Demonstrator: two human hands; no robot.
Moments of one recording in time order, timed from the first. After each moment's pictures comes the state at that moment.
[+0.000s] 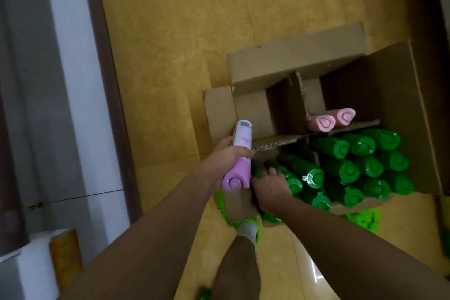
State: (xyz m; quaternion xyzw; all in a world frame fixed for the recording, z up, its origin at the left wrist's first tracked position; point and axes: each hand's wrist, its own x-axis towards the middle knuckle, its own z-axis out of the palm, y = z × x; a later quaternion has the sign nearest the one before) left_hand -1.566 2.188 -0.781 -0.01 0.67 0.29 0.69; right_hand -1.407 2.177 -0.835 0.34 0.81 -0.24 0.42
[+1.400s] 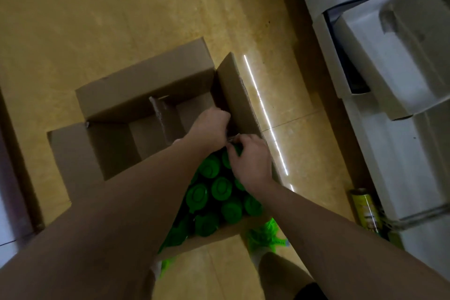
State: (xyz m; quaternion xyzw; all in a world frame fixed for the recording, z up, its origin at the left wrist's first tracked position) left_hand -1.253 2.454 -0.829 0.64 0.67 -0.14 0.34; right_hand -1.117 2.400 -0.837 0.64 0.66 -0.39 -0.02
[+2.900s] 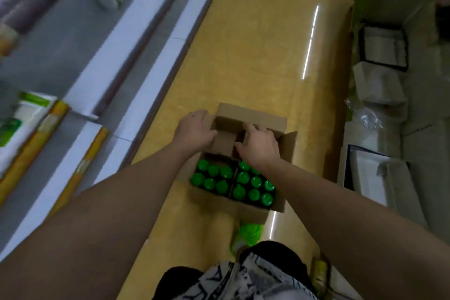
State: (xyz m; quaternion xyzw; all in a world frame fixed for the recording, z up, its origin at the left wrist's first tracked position) left_hand -1.333 2.168 -0.388 0.28 0.91 0.17 0.23; right_hand -1.187 2.295 -0.390 0.33 0.89 -0.28 0.10
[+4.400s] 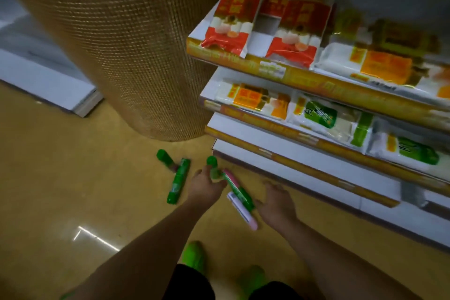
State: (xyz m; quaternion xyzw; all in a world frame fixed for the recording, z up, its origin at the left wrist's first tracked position) left_hand -1.167 1.542 -0.437 -0.58 0.71 0.40 0.02; right_hand -1.316 1.676 -0.452 -0.36 0.87 -0.06 0.33
